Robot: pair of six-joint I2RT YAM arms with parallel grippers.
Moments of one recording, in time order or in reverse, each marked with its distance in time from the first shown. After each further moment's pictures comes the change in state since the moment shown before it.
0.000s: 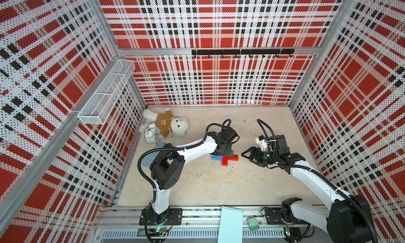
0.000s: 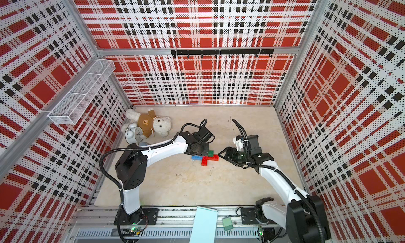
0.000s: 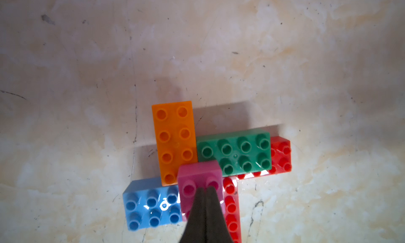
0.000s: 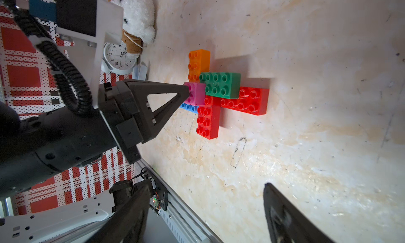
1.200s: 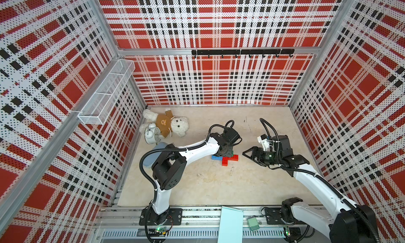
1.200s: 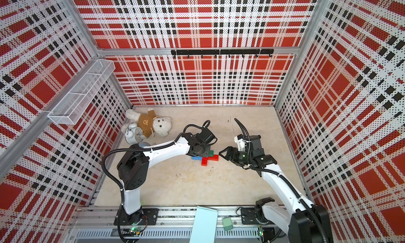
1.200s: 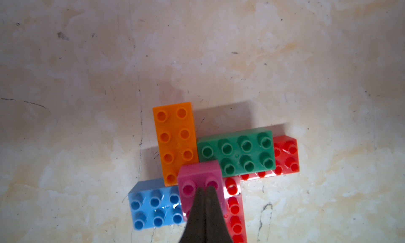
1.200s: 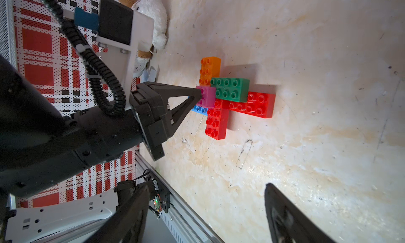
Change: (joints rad) left arm -0.030 0.016 0.015 -0.017 -0.061 0.031; right arm -0.010 -0.074 0.002 -0.016 0.008 0.000
